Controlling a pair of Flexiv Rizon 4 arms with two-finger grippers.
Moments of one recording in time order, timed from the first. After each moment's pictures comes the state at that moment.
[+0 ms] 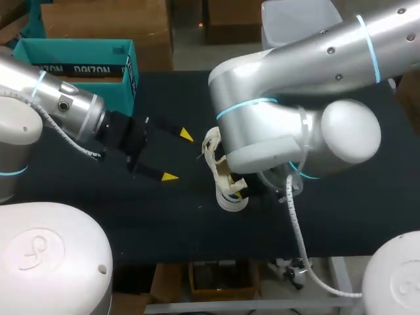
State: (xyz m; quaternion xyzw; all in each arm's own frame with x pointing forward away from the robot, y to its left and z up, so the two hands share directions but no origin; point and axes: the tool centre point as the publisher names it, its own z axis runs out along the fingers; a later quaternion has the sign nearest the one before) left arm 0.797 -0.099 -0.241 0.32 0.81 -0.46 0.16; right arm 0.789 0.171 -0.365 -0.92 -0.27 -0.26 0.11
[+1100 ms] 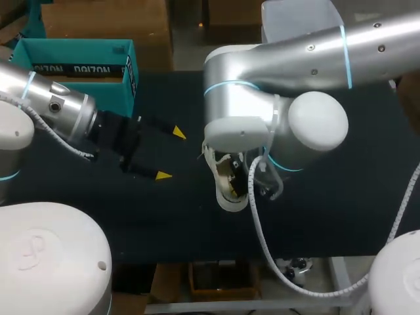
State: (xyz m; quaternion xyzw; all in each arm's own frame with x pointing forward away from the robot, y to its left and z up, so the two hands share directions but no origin) left arm 0.799 -0.084 -0.237 0.30 0.83 -0.44 0.18; right arm 0.807 0.171 -0.404 -0.94 -0.26 -0.21 0.08
